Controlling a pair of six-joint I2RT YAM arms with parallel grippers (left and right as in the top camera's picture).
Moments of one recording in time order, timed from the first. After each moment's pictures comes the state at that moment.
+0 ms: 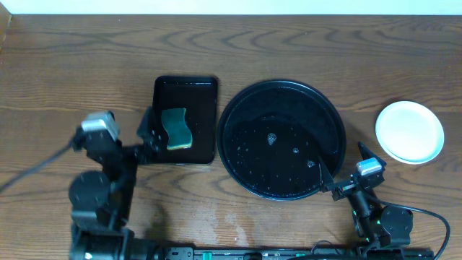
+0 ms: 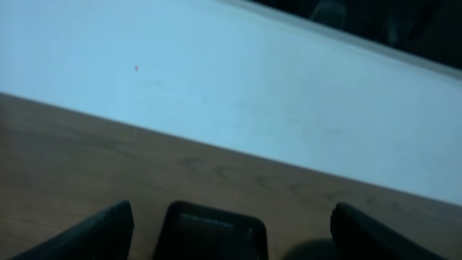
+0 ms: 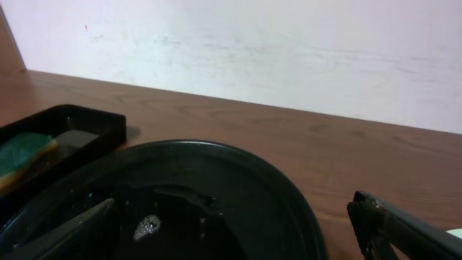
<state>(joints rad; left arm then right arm) -0.08 0.48 0.61 -0.22 -0.03 -0.30 0.05 0.01 0.01 -0.05 -0.29 -0.03</state>
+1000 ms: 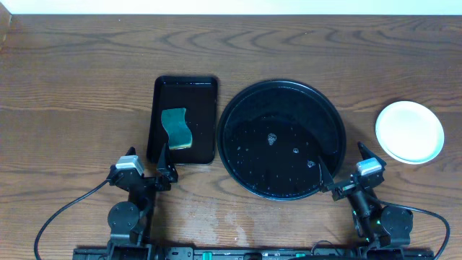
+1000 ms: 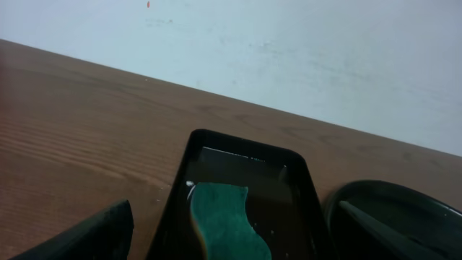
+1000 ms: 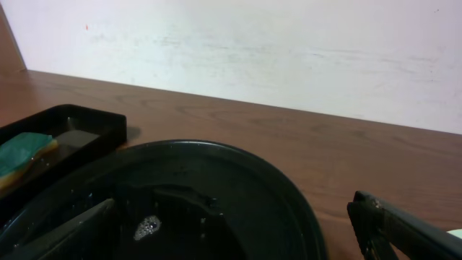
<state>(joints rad) -0.07 0.01 0.01 -0.08 -0.03 -0.28 0.05 0.01 0.01 -0.05 -0.29 -0.03</state>
